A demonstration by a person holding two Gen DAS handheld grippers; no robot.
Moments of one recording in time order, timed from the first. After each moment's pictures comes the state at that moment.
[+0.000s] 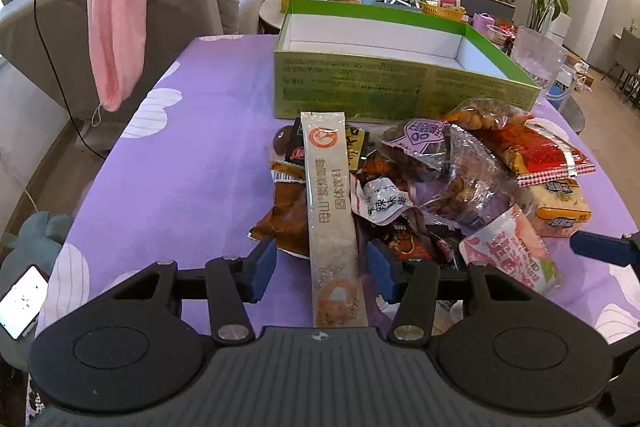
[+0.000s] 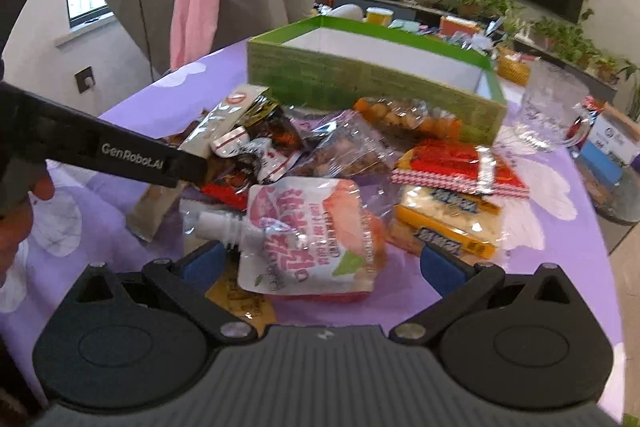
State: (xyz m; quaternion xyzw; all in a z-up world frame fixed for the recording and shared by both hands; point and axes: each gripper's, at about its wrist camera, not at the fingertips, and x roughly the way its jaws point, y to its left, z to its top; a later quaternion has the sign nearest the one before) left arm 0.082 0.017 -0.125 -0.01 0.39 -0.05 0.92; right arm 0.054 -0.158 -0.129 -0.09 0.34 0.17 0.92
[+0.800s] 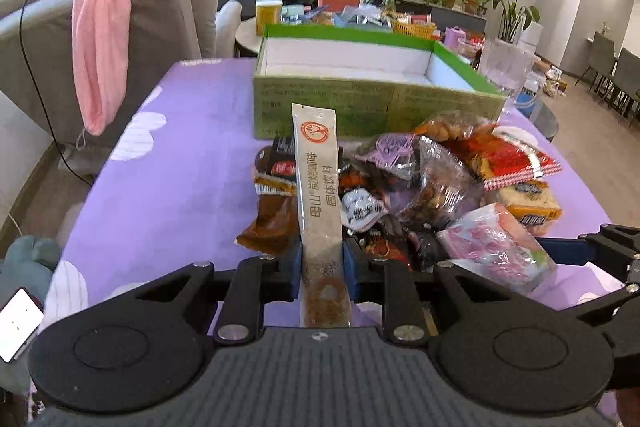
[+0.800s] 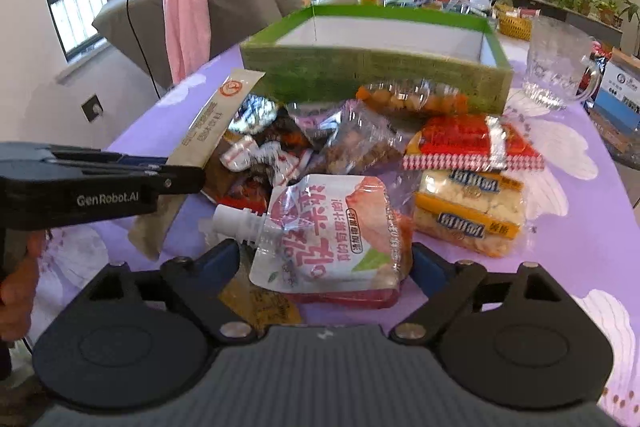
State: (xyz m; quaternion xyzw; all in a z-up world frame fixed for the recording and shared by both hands) left arm 0.064 0.019 -0.111 -0.01 0.35 -0.10 0.93; right arm 0.058 -0.163 -0.114 -0.01 0.37 0.17 0.92
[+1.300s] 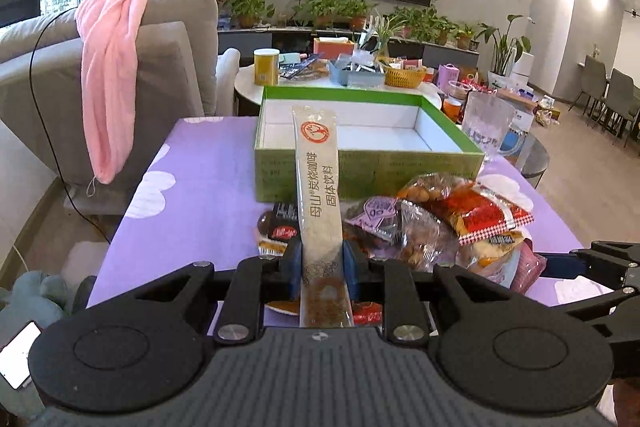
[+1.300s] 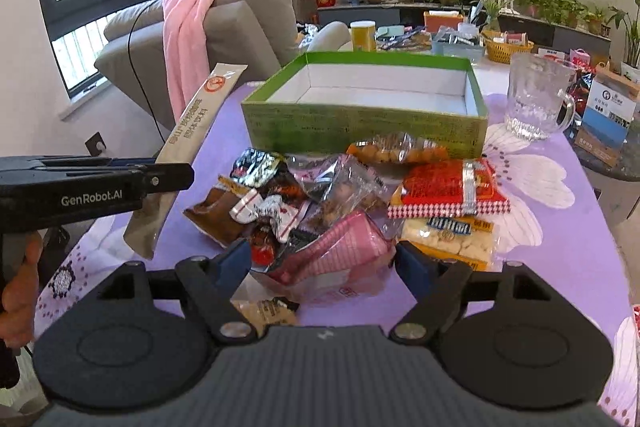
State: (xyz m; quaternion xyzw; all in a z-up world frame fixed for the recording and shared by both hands) left arm 0.055 0.020 -0.069 -0.01 0.30 -0.10 0.95; right arm 0.056 -0.172 -0.085 0.01 0.33 0.16 0.93
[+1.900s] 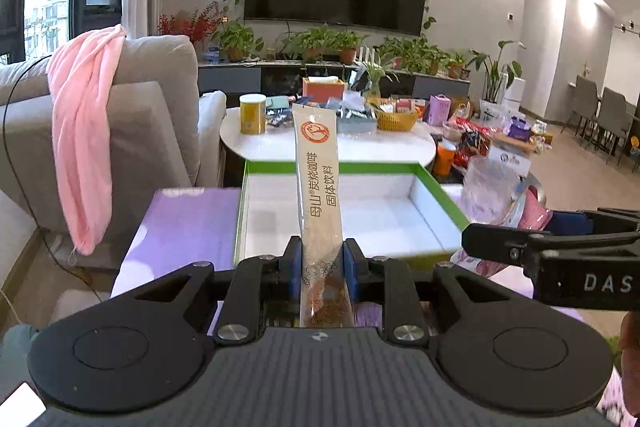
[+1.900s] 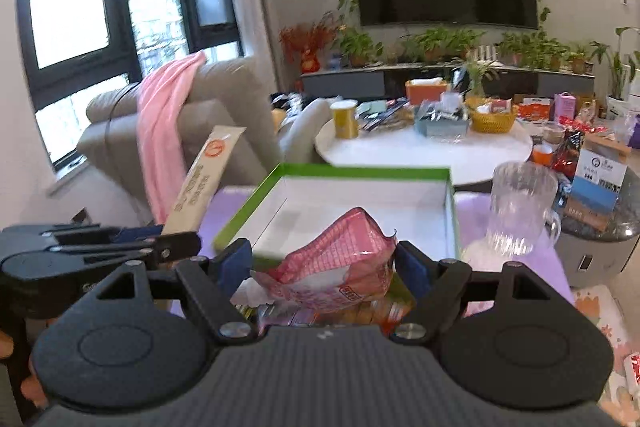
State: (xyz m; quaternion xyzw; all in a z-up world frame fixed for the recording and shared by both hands) left arm 0.136 0.003 -0.024 -0.01 0.25 -0.12 0.96; right arm 0.133 -0.189 -0.023 0.04 0.24 0.14 0.96
